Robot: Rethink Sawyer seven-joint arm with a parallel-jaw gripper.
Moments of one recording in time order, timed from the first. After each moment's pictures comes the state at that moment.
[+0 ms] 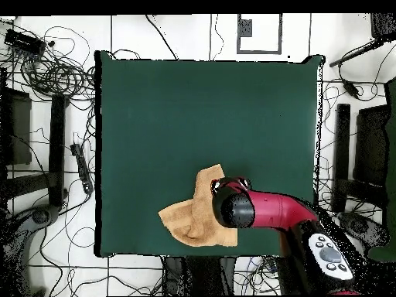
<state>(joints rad) -0.45 -0.64 0.12 1.89 -0.39 0.23 1.57</state>
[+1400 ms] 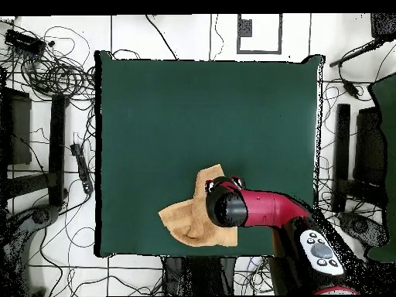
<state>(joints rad) -0.43 -0.64 0.12 1.89 -0.39 0.23 1.57</state>
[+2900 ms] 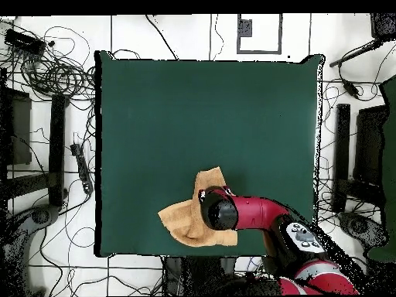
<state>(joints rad) -0.41 -0.48 0.09 1.89 -0.38 0.15 1.57</state>
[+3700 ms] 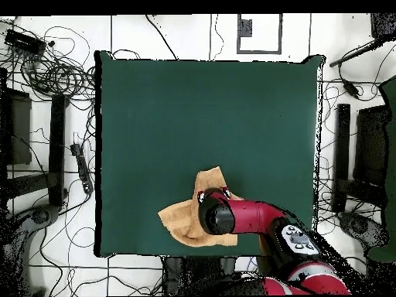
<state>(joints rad) -0.38 -0.48 0.06 1.91 -0.38 0.07 1.57</state>
